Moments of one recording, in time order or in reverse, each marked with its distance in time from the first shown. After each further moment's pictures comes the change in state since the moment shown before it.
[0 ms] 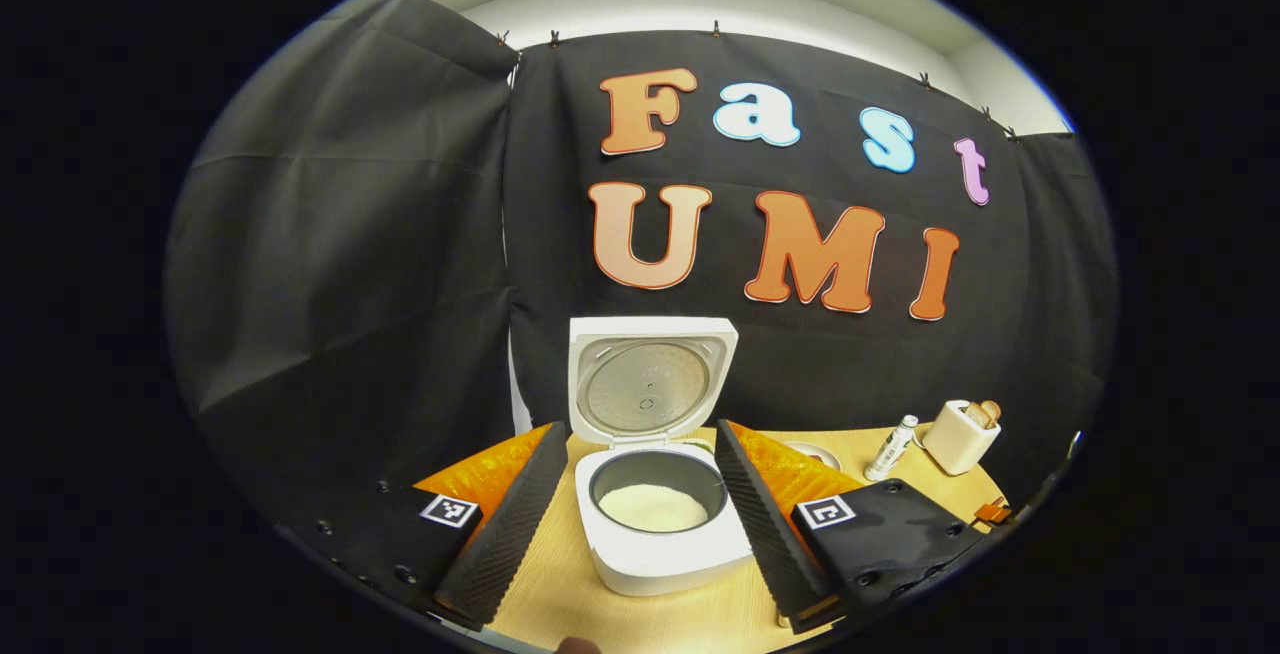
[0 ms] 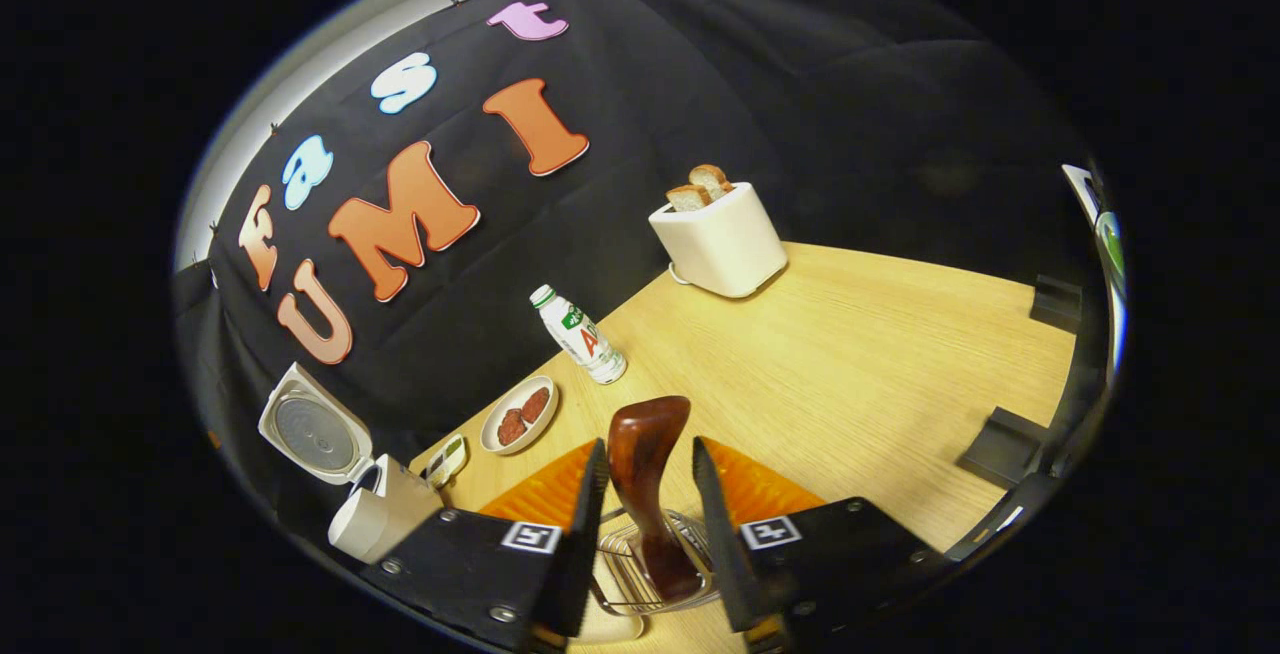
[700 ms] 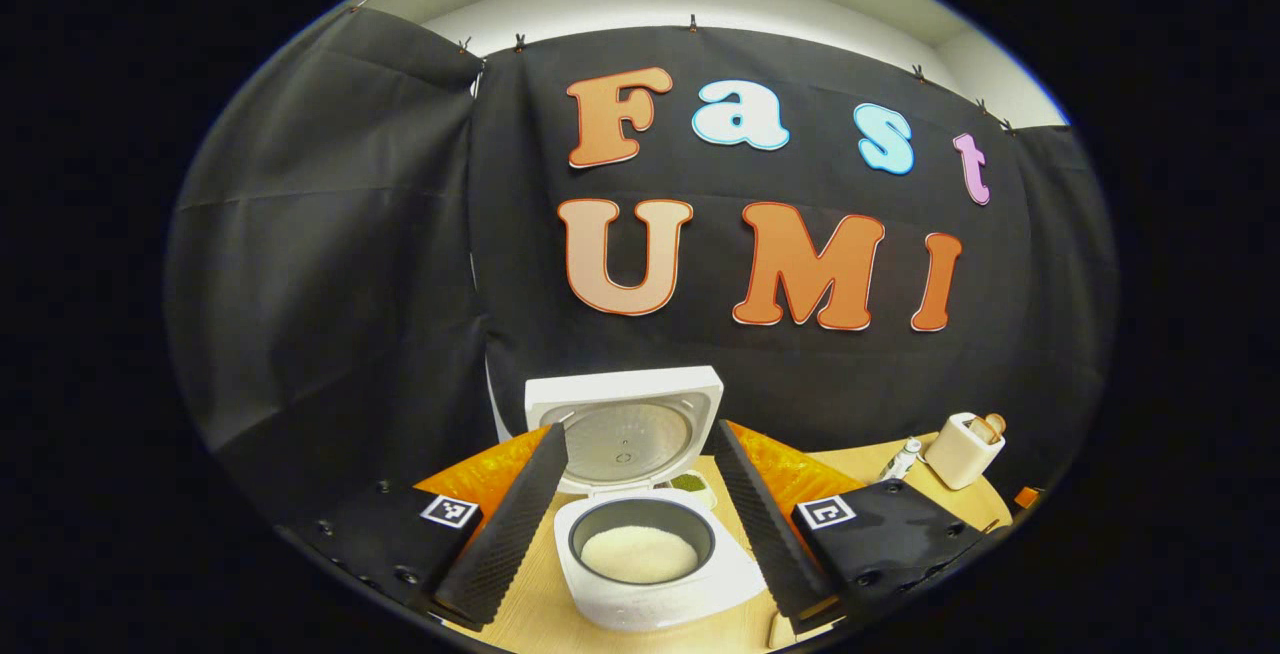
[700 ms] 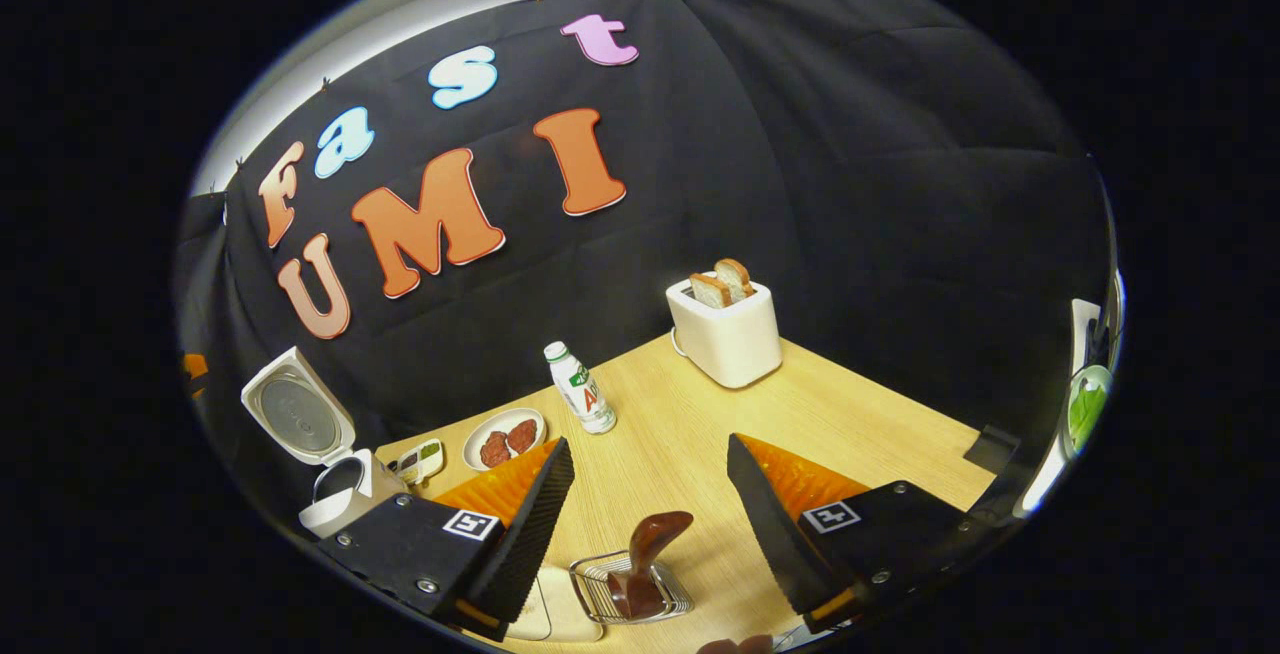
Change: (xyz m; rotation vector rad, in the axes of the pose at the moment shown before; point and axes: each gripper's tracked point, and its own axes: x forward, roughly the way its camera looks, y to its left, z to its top) left arm 0.090 -0.034 0.077 0.043 0.006 -0.036; right arm -0.041 0.042 0.108 -0.221 -0.114 0.003
